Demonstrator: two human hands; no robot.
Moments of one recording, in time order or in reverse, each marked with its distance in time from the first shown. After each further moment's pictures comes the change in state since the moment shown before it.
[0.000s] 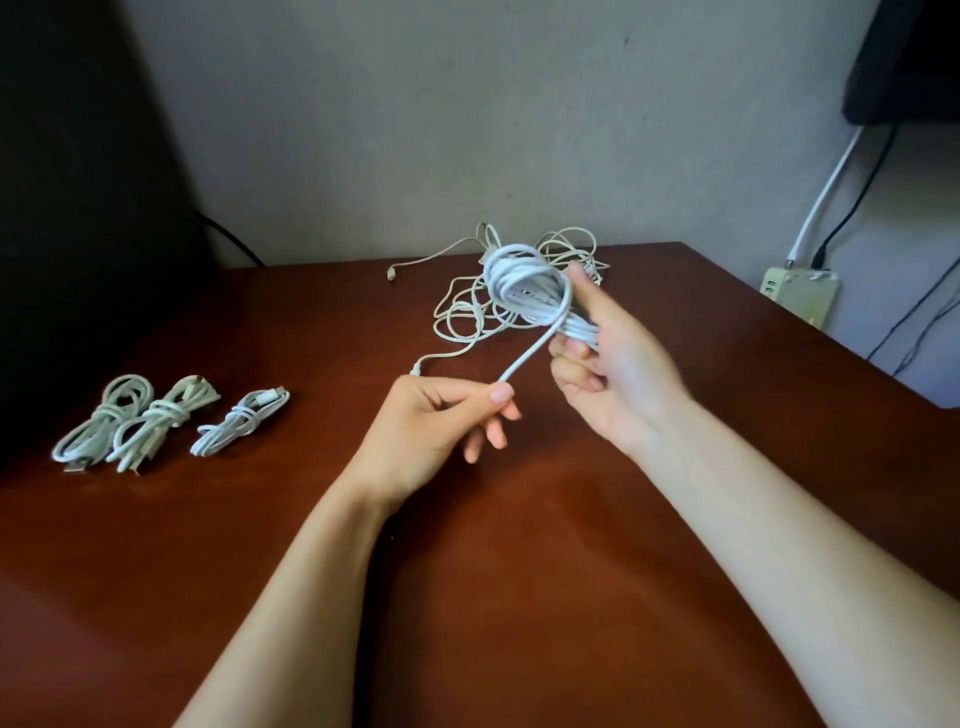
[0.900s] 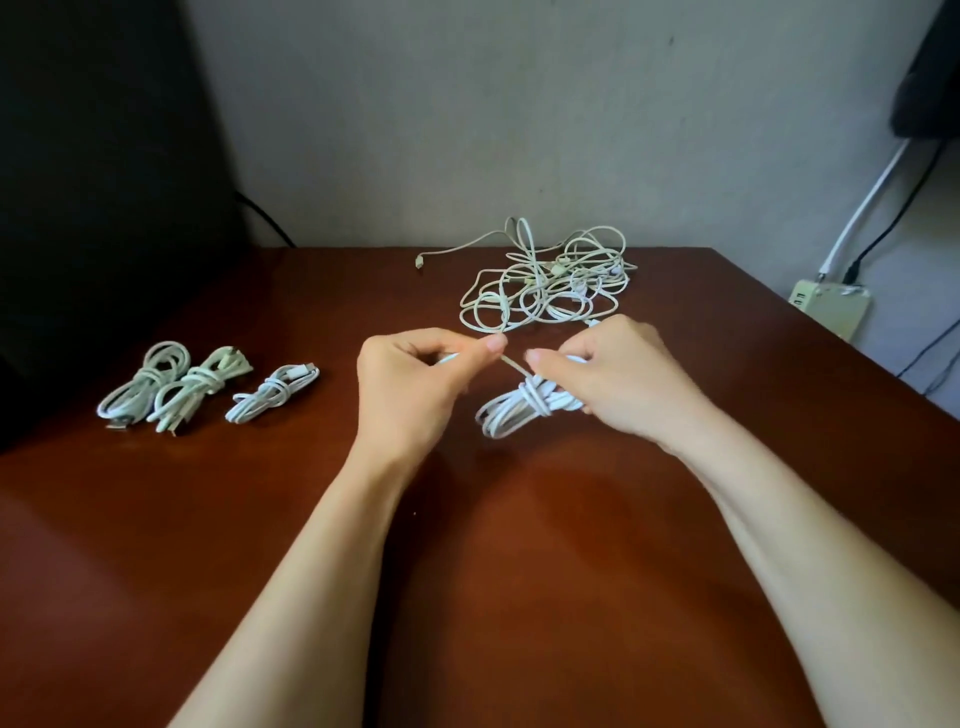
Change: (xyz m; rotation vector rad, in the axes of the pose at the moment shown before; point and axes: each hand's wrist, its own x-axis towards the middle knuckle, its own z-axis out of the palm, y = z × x) left_hand 0.001 0.007 -0.006 0.065 0.509 0.129; right_hand -0.009 0.000 -0.006 -1.582 -0.136 -0.339
